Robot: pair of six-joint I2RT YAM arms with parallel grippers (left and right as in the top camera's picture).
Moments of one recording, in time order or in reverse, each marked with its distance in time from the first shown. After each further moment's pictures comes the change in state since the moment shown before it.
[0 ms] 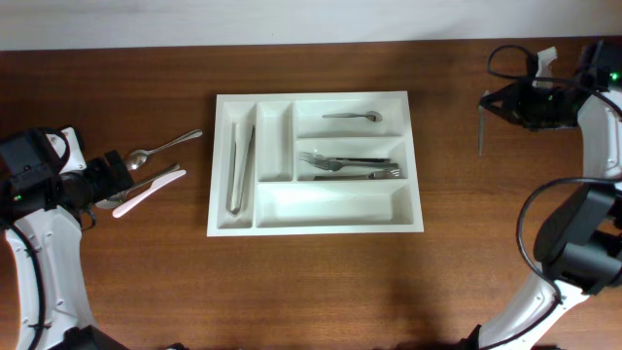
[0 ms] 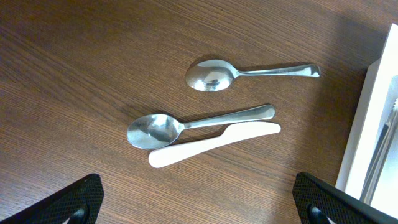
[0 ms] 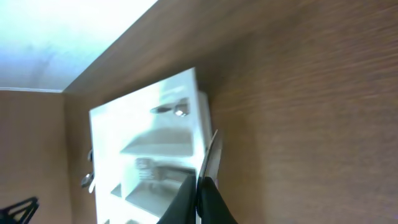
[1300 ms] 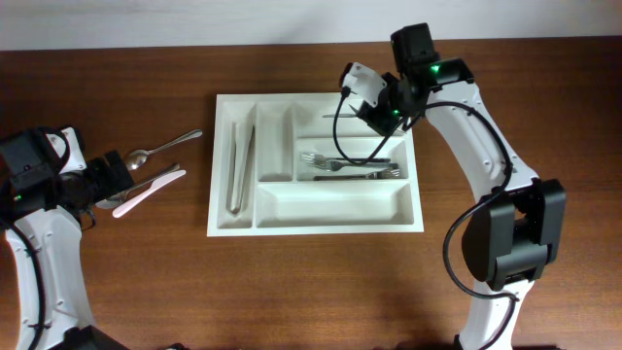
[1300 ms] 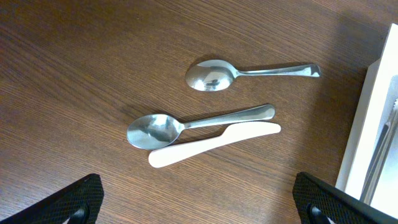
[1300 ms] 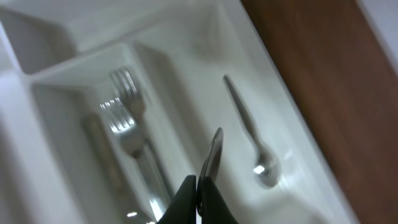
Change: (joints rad) left arm 0.000 0.000 0.000 0.000 0.000 0.000; right arm 0.619 -0.013 -0.002 0.124 0.462 -0.904
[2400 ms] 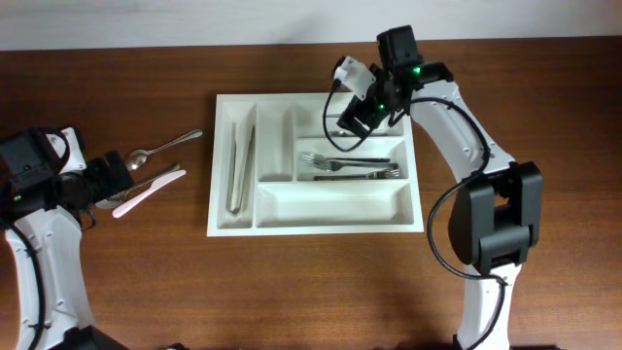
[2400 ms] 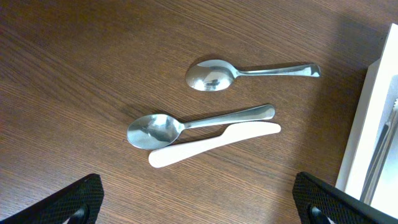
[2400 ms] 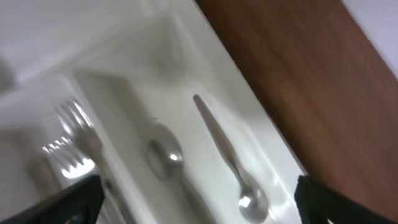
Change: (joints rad) left arm 0.000 0.000 0.000 0.000 0.000 0.000; right arm 0.015 0.109 0.070 0.083 0.028 0.209
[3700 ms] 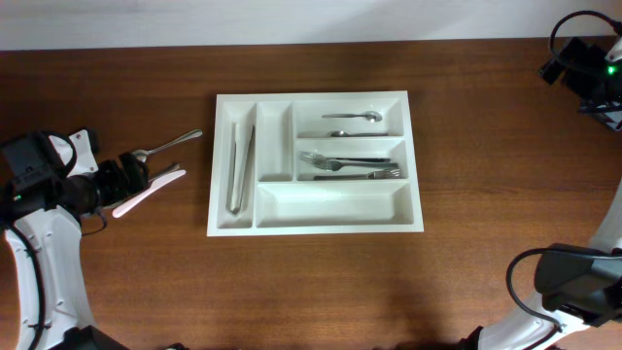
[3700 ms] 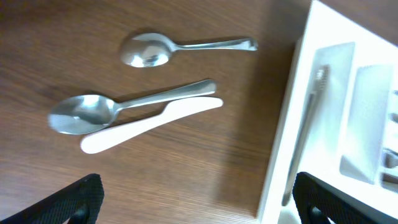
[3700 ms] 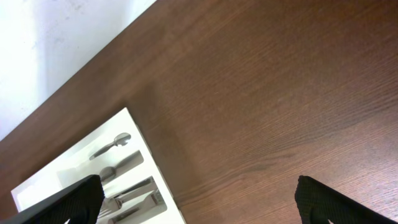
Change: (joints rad) left arm 0.000 0.000 0.001 -0.082 0.225 -0.016; right arm -0.642 -0.277 0.342 -0.602 0.100 0.925
